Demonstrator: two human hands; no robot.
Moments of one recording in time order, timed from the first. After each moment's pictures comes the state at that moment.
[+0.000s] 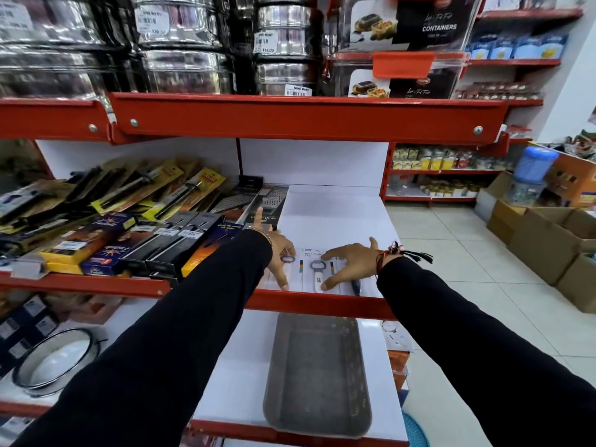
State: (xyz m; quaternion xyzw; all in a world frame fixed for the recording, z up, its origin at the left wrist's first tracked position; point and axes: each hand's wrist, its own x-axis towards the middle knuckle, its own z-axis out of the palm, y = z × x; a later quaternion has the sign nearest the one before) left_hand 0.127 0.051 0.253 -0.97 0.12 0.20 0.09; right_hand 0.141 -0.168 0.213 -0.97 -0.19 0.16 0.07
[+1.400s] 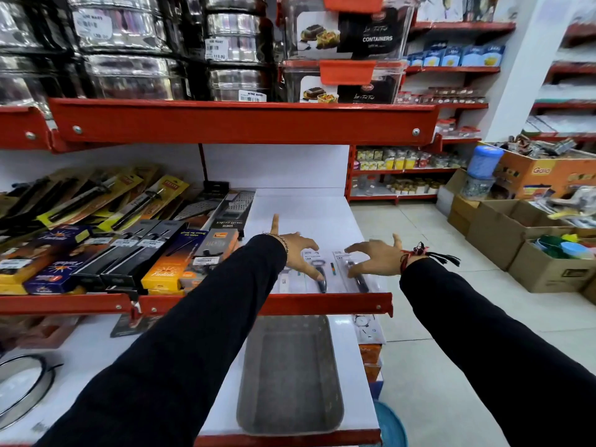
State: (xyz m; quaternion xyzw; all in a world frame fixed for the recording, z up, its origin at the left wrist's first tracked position) left_hand 0.141 -0.039 0.240 -0.96 0.21 0.15 0.05; right_hand 0.127 -0.274 0.215 -0.99 -0.10 0.09 0.10
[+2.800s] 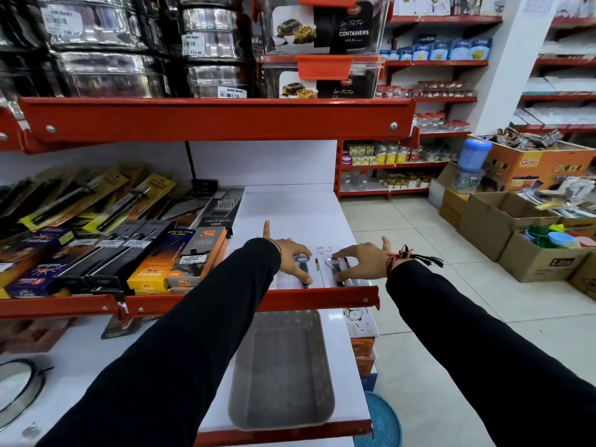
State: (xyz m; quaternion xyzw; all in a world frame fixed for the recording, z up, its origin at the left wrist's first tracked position) left_hand 0.145 -0.053 0.218 -0.96 0.22 0.17 0.07; right_hand 0.115 -0.277 0.203 -0.99 -0.09 0.10 0.07
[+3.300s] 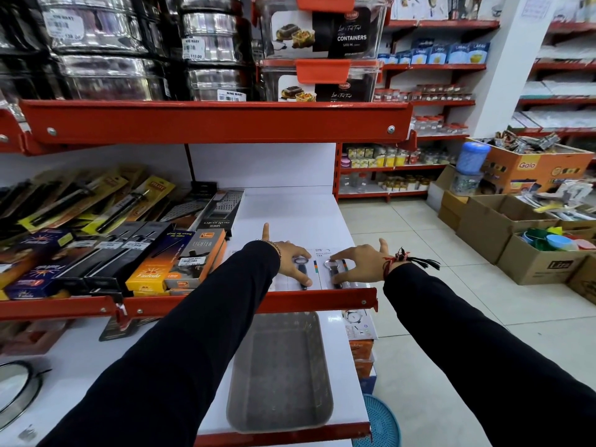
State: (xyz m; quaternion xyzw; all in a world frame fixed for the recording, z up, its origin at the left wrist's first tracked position) left_hand 0.145 -0.054 0.216 -0.96 0.21 0.17 0.07; right_hand 0.110 -0.274 0.205 -0.99 -0.10 0.09 0.06
